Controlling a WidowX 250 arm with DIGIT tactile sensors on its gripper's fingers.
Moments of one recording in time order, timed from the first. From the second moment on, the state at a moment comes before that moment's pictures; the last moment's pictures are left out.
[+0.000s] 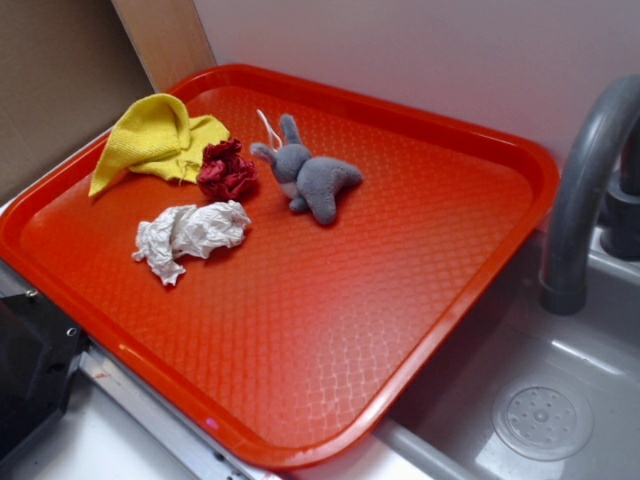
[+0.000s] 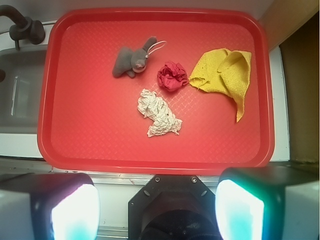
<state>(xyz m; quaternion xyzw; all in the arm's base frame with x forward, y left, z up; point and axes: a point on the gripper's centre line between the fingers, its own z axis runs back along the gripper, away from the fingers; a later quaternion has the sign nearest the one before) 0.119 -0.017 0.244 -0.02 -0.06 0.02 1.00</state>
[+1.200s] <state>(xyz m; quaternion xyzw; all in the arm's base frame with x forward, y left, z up) 0.184 -0.011 0.154 -0.02 -0.08 0.12 0.99</state>
